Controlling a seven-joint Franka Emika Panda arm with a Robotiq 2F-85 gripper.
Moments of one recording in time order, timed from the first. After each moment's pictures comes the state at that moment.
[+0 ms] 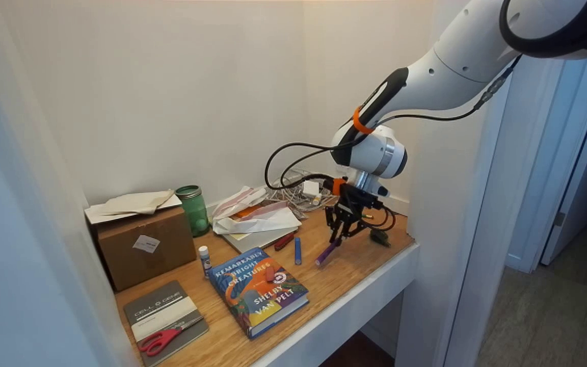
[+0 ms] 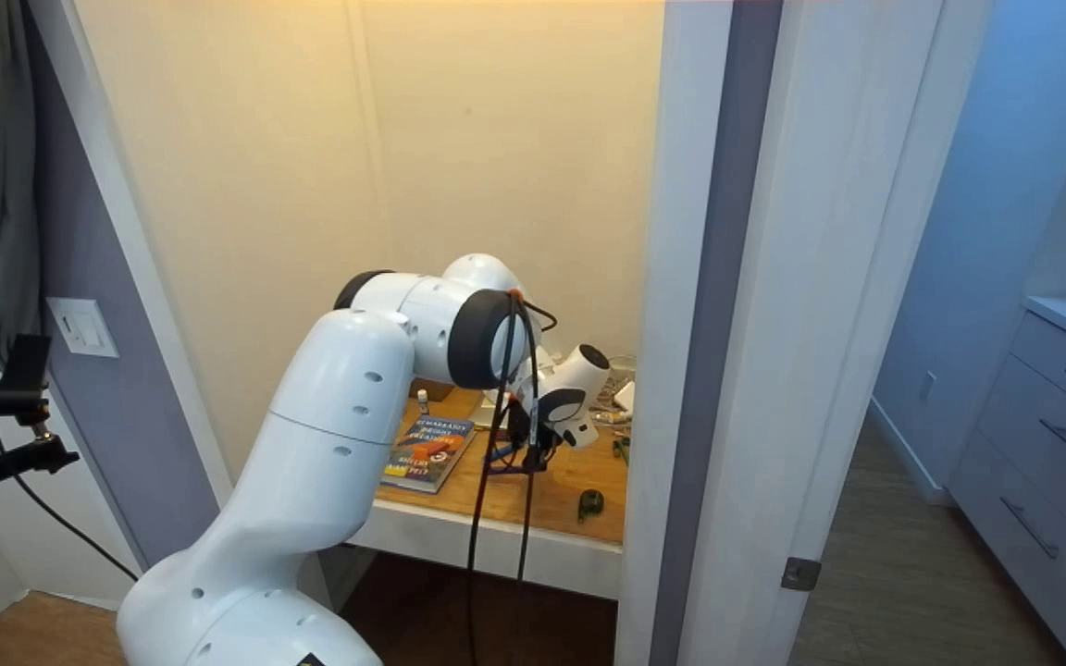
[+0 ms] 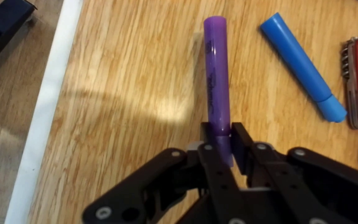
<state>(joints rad) 0.10 0.69 0.04 -1.78 0.59 2.38 0.65</state>
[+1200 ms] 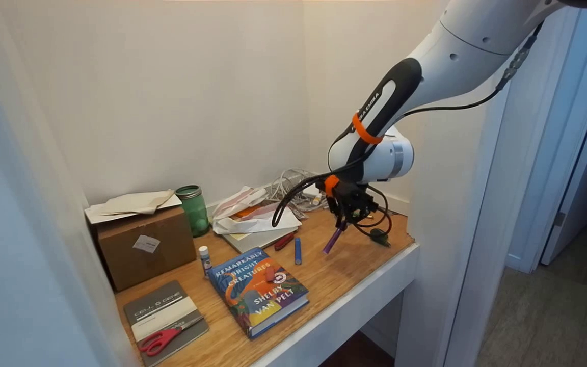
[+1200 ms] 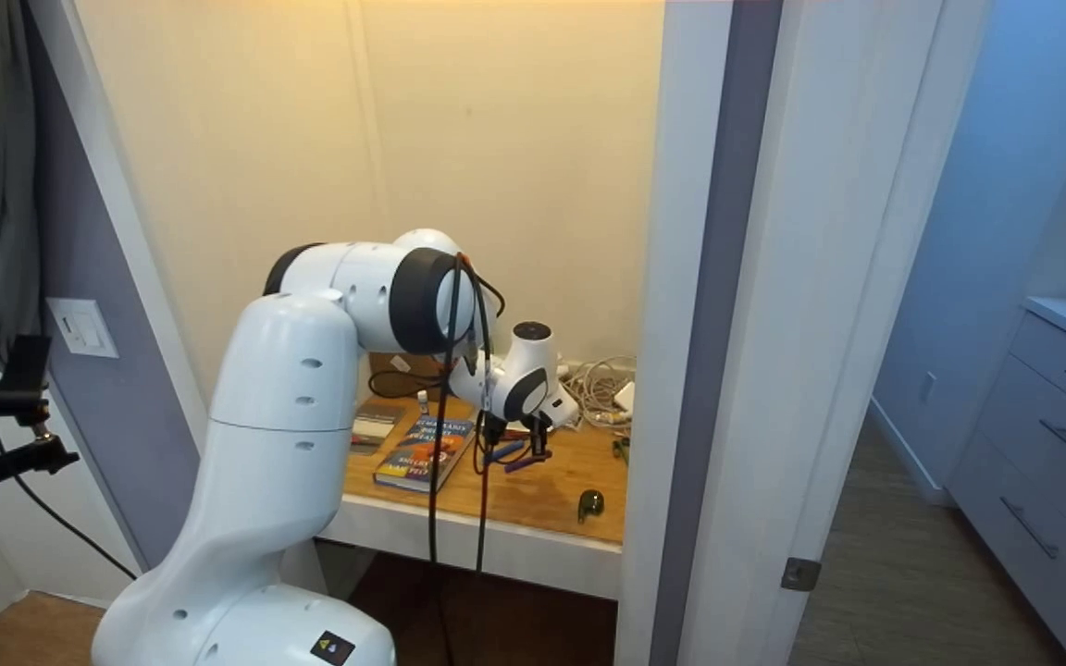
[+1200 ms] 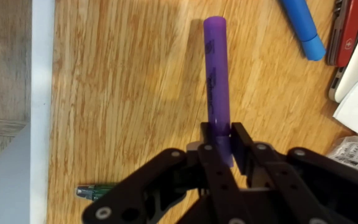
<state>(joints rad) 0.32 0.51 -0.10 -2.02 0.24 2.77 1.01</state>
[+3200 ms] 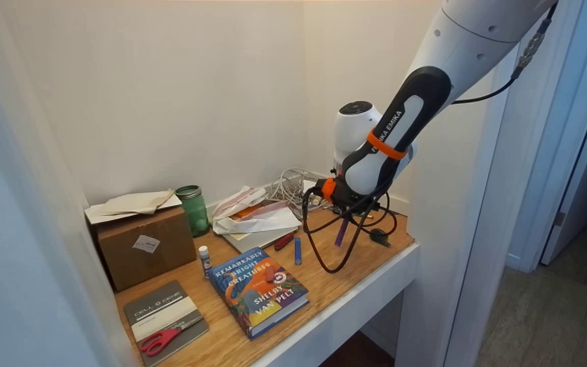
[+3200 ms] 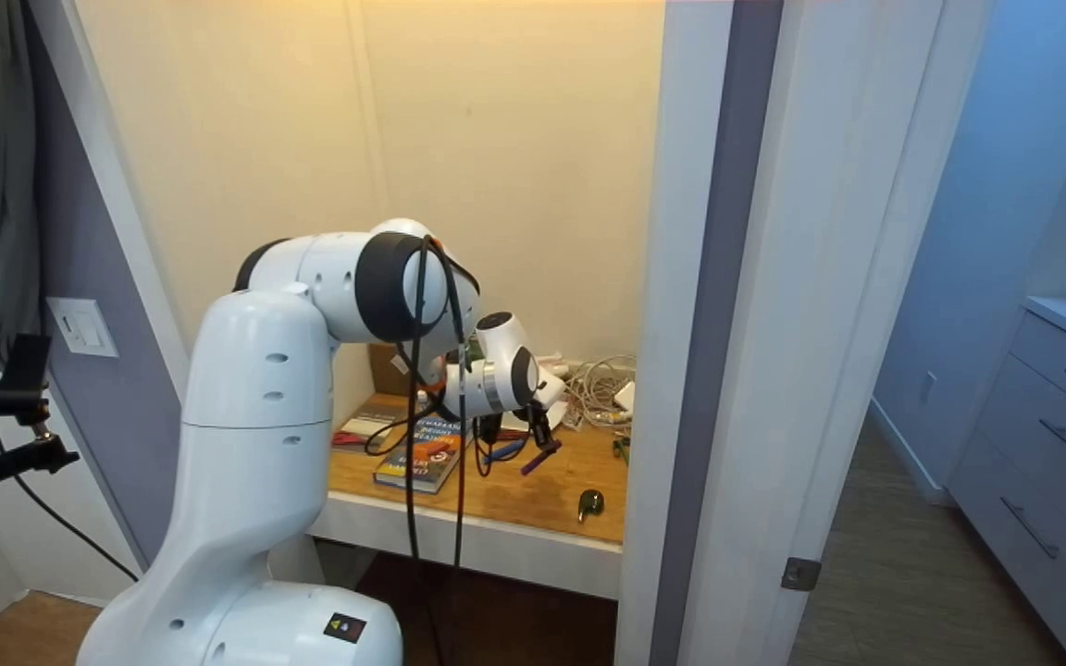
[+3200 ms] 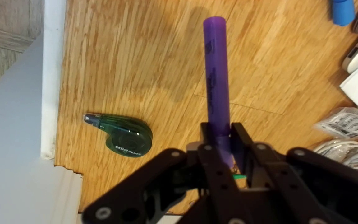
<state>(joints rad) 0.49 0.47 -0.29 -2.06 -0.30 2.80 1.40</state>
